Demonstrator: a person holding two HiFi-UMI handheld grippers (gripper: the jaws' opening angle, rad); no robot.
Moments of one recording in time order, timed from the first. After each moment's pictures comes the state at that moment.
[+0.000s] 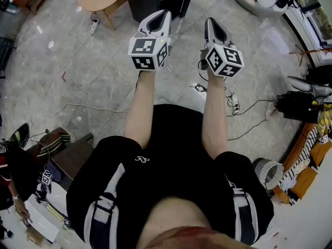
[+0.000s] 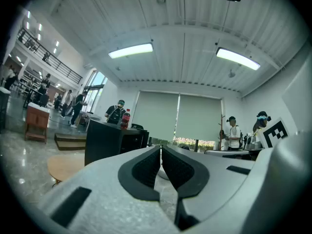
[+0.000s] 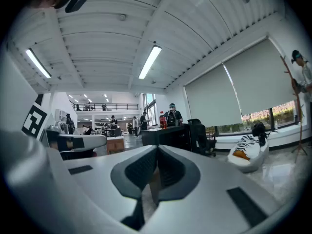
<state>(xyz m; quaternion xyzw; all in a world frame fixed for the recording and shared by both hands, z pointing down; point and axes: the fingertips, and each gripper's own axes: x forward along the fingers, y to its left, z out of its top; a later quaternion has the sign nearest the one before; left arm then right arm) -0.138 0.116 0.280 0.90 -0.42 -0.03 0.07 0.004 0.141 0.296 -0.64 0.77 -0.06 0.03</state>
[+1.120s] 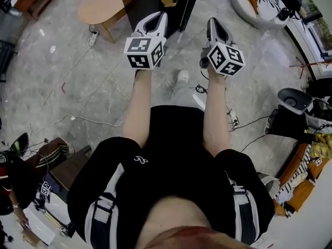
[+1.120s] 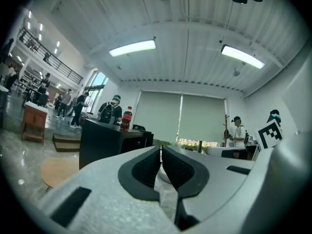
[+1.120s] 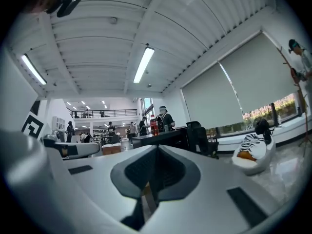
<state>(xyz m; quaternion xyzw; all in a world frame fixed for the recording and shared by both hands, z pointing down) -0.113 0.010 0.290 0.90 -0.44 -0.03 0.08 0.055 0.029 0.299 -0.64 0.77 -0.07 0.06</state>
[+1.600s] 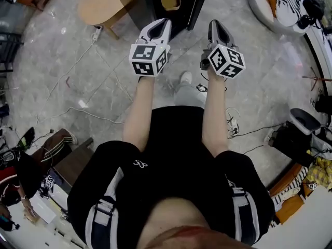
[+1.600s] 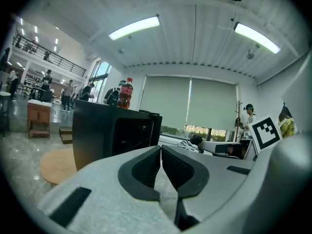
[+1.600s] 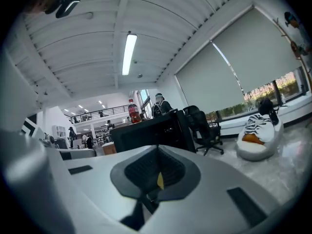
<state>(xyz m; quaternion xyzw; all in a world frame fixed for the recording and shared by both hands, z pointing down) -0.024 -0.128 0.358 0.88 -0.46 0.04 0.11 0.138 -0.134 0.373 -0.62 0.77 -0.15 0.07</state>
